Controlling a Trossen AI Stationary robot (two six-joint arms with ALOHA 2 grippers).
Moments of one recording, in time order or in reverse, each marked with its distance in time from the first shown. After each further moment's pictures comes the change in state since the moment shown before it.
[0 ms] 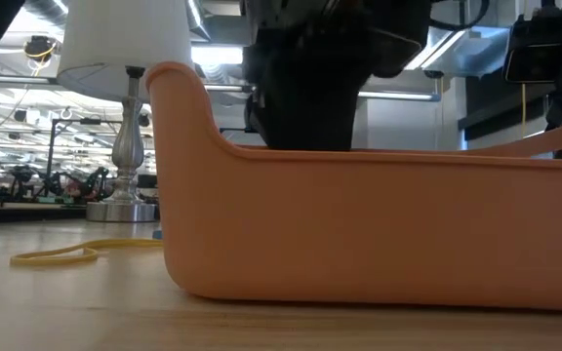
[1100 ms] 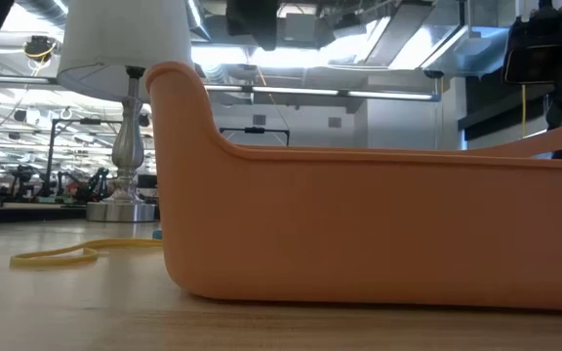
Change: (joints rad) left arm 0.217 -0.359 0.000 -0.297 0.050 0.236; right arm -0.005 0.000 0.000 0.004 0.003 0.025
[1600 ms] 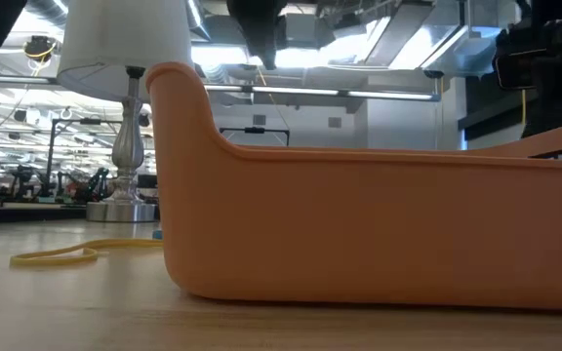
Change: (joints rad) left arm 0.165 -0.018 0.000 -0.027 0.100 0.429; right arm 0.000 0.000 0.000 0.022 0.115 0.240
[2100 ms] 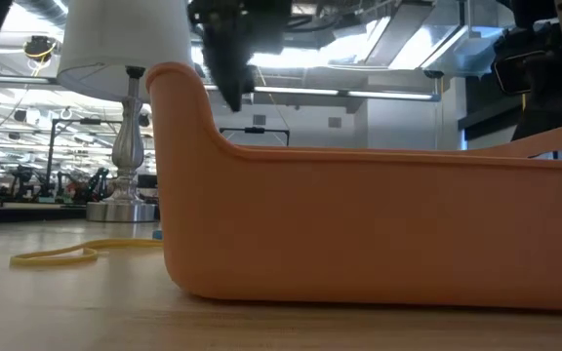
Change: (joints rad) left arm 0.193 -0.150 -0.340 0.128 0.121 0.123; right arm 0.000 0.000 0.000 0.023 0.019 0.148
